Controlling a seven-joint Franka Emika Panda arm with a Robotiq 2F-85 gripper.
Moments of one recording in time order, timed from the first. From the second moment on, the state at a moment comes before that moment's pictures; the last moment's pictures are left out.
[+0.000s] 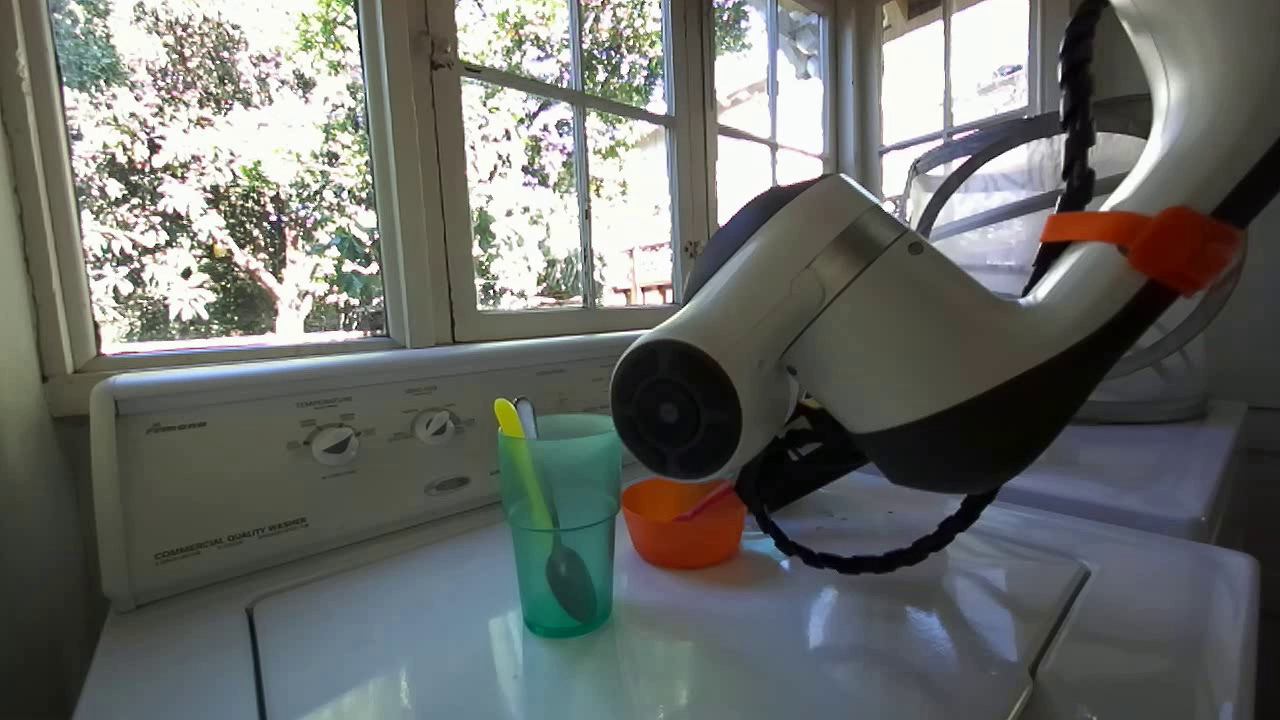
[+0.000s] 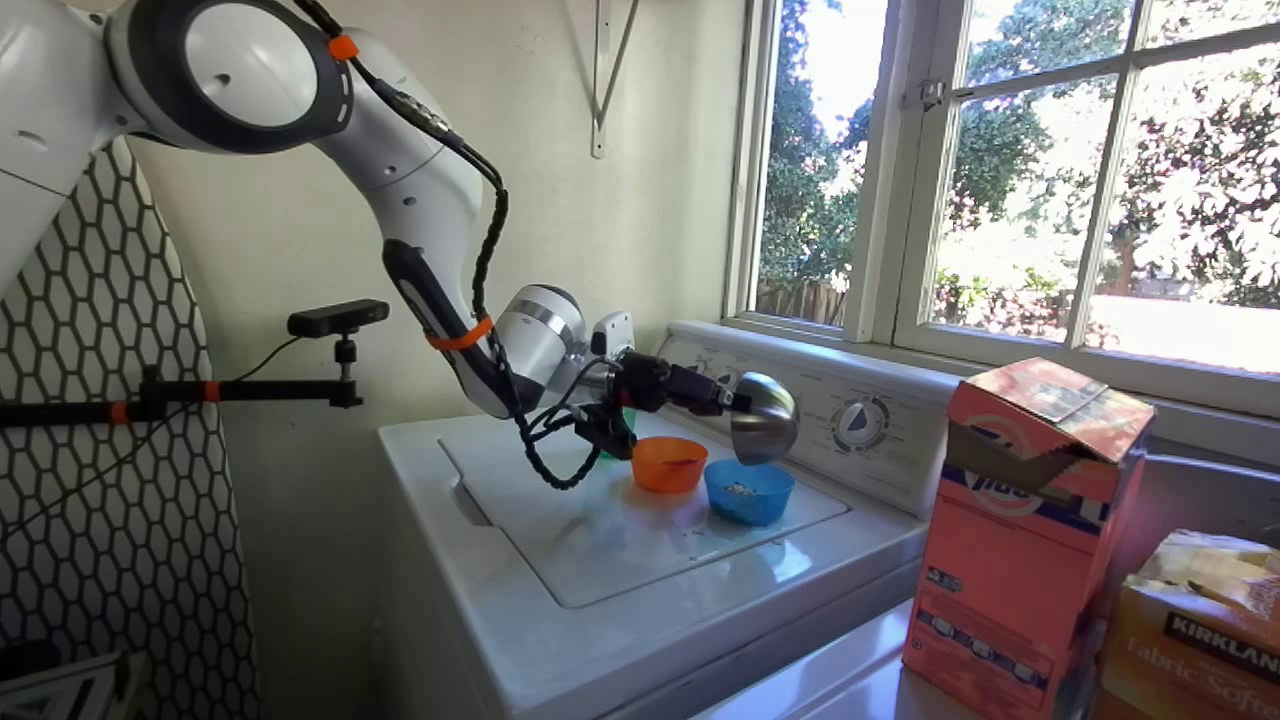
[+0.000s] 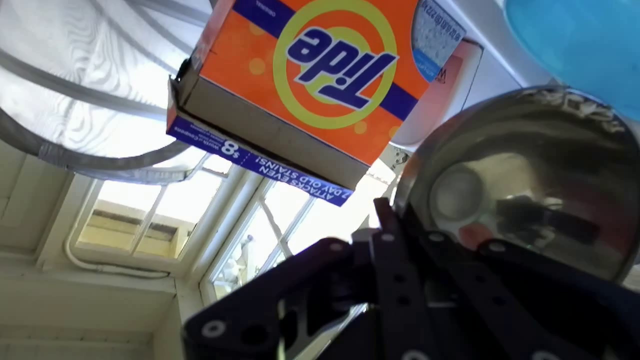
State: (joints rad) arm 0.15 0.45 0.18 -1.88 -1.75 1.67 1.80
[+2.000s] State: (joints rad) arm -0.09 0.14 0.03 -2.06 -1.12 2.67 1.34
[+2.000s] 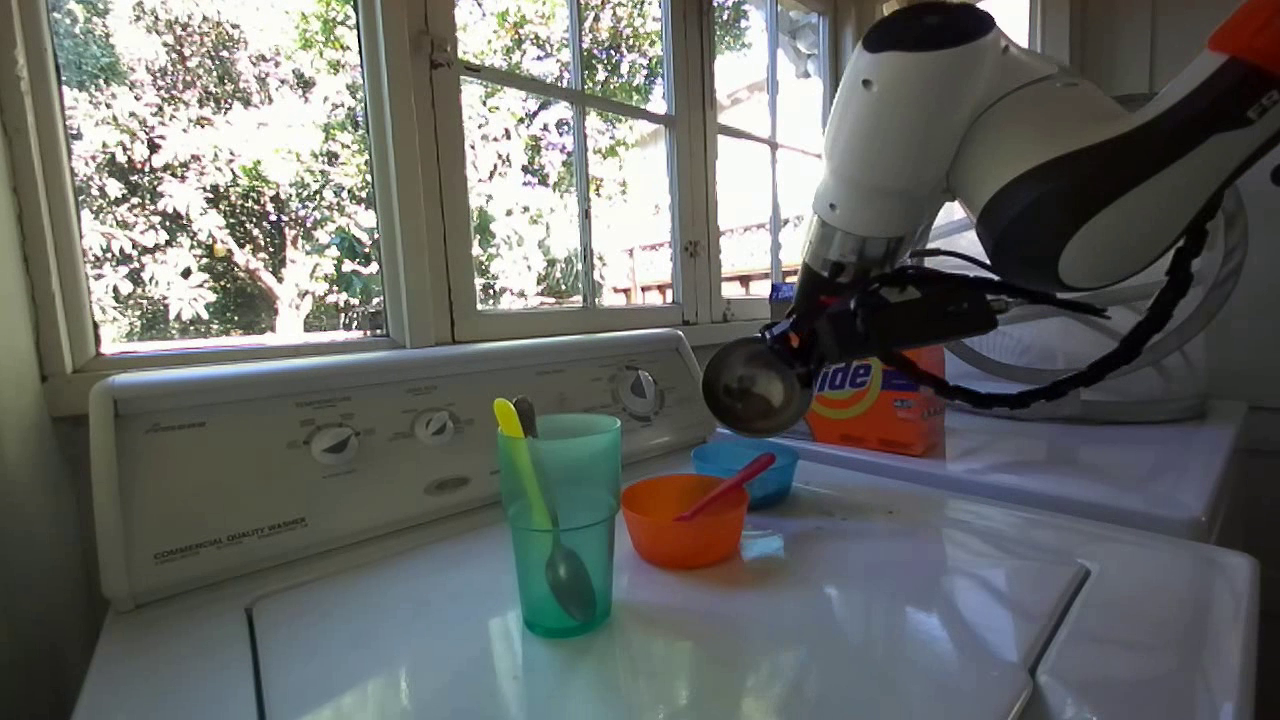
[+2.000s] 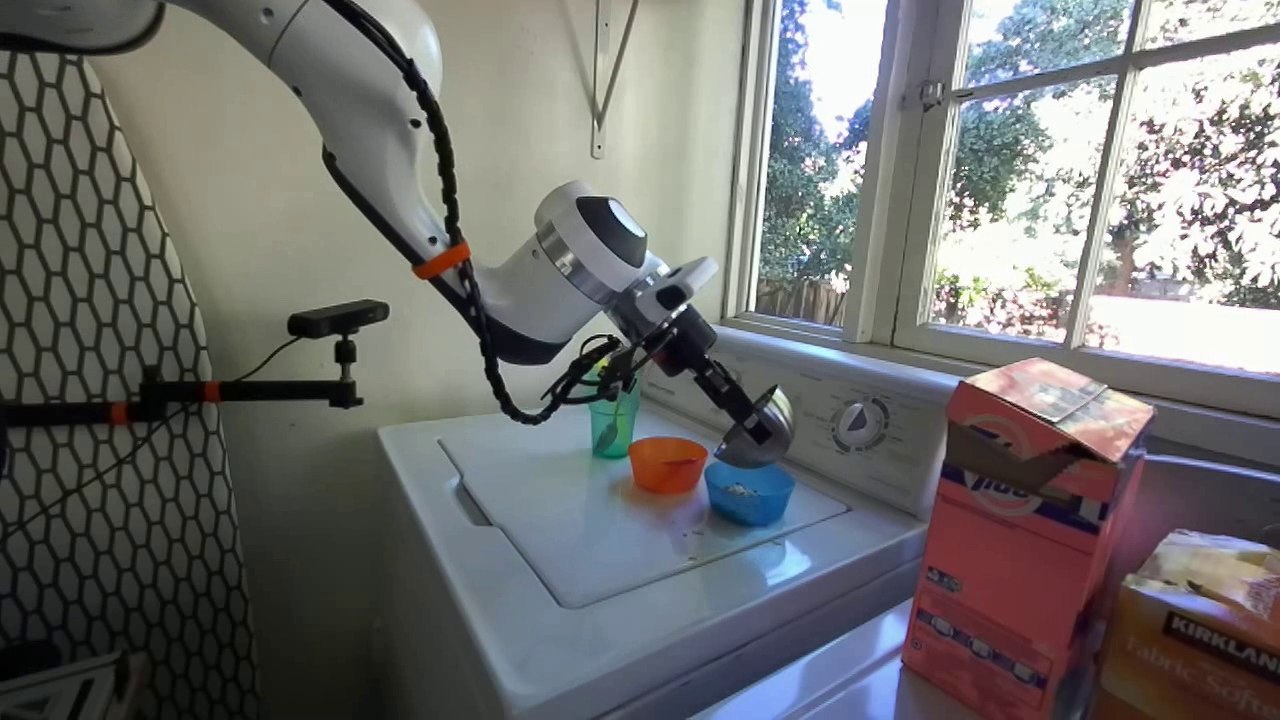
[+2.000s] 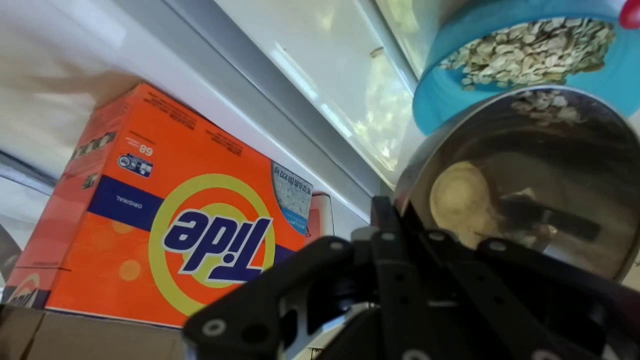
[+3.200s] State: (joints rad) arm 0.04 -0.13 -0.02 -2.31 -0.30 2.76 0.13
